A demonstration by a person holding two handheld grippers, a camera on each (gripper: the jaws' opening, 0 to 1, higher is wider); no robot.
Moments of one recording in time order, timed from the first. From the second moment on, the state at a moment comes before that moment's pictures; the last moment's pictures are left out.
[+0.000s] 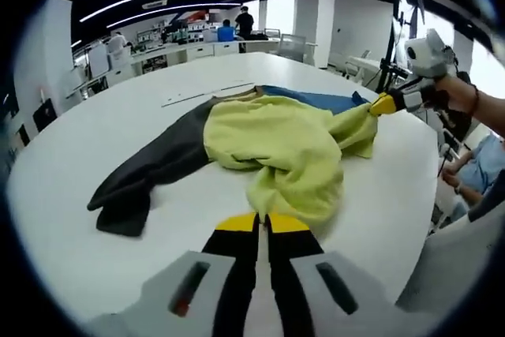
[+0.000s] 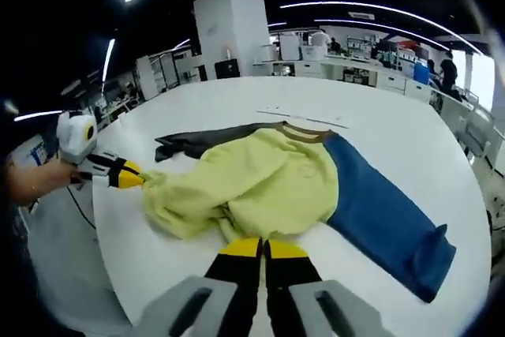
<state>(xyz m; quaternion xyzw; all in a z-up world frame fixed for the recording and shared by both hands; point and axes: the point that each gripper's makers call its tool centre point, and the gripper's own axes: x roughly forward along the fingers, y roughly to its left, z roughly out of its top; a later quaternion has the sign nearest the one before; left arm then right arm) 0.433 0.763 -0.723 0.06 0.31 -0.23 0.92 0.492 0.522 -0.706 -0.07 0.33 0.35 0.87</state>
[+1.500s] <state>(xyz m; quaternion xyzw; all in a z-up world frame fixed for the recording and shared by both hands) 0.450 0.779 -0.756 0.09 0.35 -0.23 0.91 0.486 0.499 -0.765 -0.03 0.44 0.22 0.87</state>
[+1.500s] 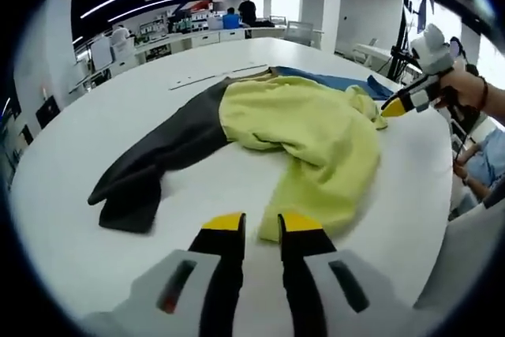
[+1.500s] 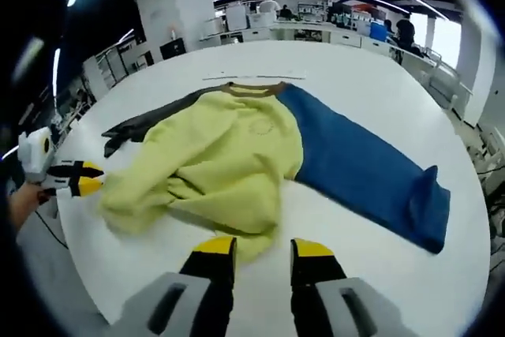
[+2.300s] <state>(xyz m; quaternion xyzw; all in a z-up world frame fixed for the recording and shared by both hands) 0.450 0.776 -0.770 0.05 0.38 -0.22 0.90 0.488 0.516 -0.773 -0.01 0.43 0.20 0.88</state>
